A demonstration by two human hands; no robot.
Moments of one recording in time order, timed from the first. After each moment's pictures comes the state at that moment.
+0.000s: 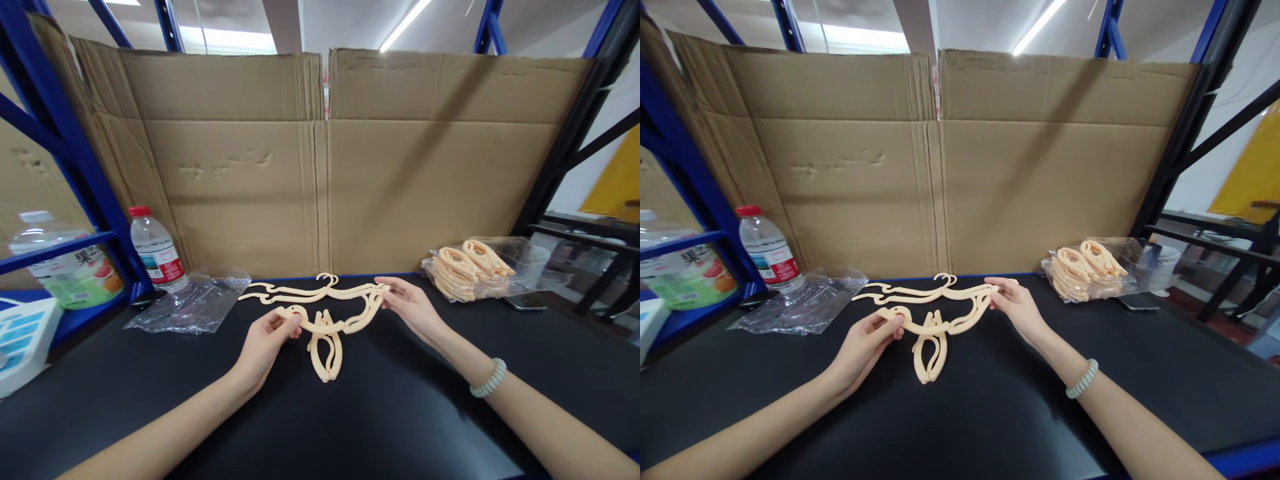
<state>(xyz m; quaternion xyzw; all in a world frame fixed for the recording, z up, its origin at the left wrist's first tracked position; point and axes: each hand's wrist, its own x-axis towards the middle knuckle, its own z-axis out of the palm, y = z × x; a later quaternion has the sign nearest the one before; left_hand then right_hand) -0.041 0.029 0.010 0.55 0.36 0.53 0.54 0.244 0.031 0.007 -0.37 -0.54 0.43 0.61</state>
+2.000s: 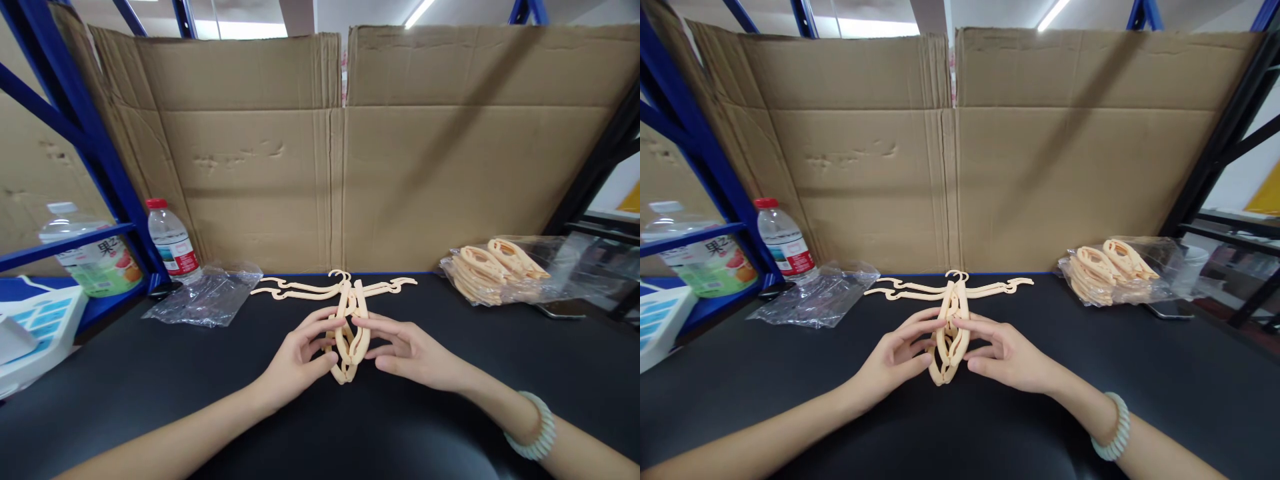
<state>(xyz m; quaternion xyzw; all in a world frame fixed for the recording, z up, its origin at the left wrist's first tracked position) -0.032 0.008 0.007 0.69 0.21 0.41 0.55 0.200 -0.017 0.017 -0.24 -0.70 0.56 0.38</state>
